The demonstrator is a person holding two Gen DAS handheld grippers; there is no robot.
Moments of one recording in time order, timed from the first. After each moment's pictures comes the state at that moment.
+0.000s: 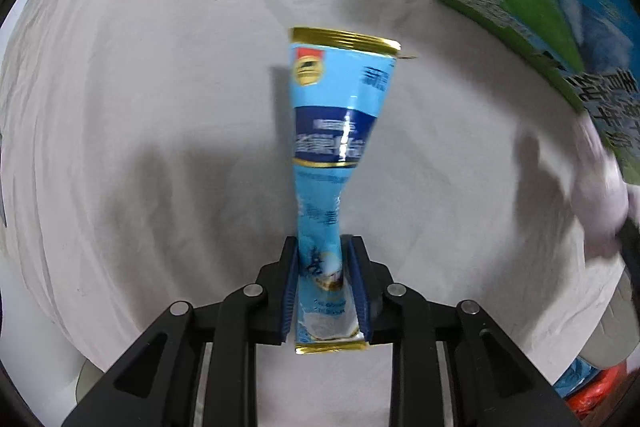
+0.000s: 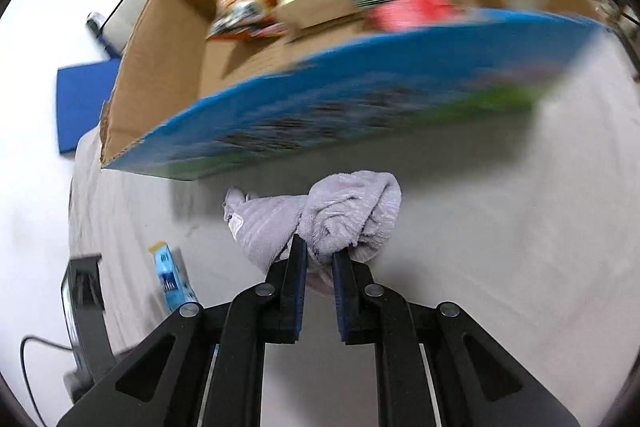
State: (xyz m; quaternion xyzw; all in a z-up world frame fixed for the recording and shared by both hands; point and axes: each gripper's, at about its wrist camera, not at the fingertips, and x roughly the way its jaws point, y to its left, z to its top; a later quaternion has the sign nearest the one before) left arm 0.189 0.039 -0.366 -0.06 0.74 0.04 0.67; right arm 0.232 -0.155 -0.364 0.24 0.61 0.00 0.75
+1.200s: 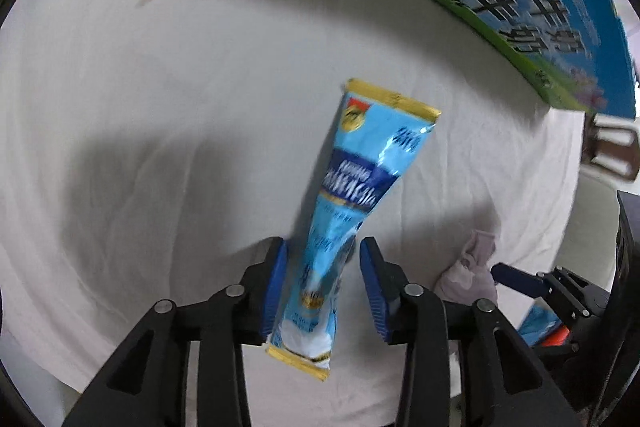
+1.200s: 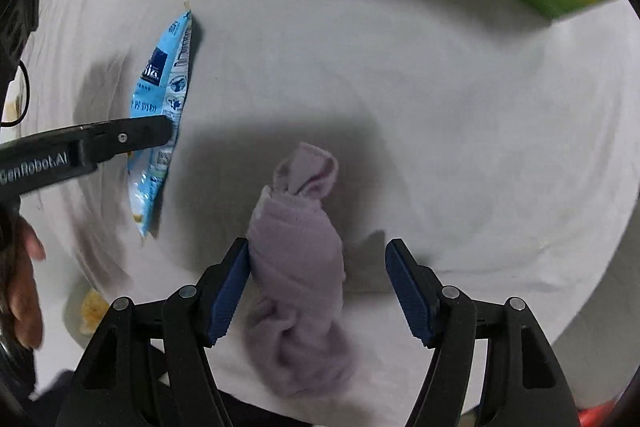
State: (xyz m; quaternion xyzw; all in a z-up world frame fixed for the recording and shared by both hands) left arm 0.168 -0.013 -0.394 -0.09 0.76 -0.08 0.64; right arm 0.182 -0.177 -0.428 0.00 0.79 0.13 0.60
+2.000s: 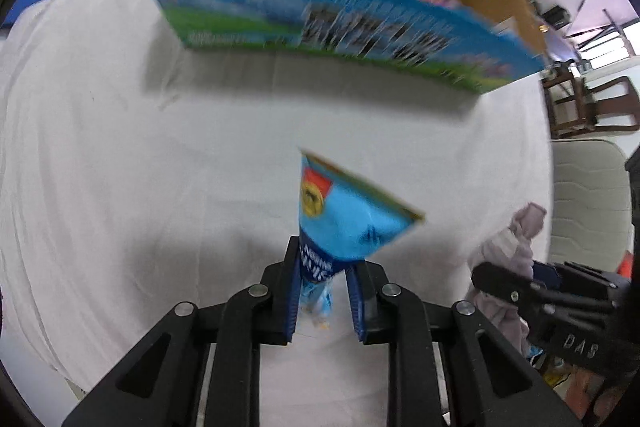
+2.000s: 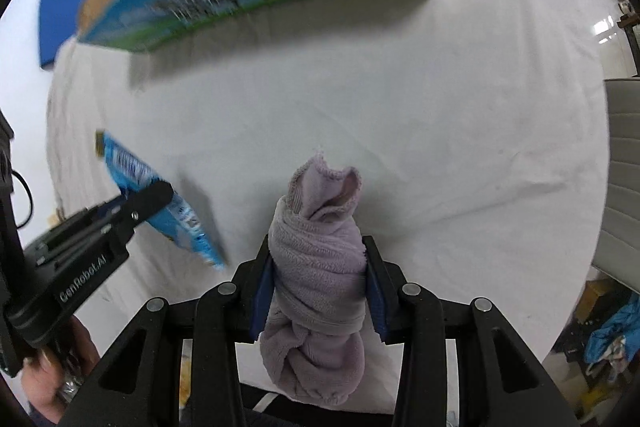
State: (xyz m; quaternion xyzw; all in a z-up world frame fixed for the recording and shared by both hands) left arm 0.164 -0.064 -0.268 -0.02 0.68 -0.12 0.72; right arm 0.157 -0.229 -0.336 0.17 0.74 0.05 0.66
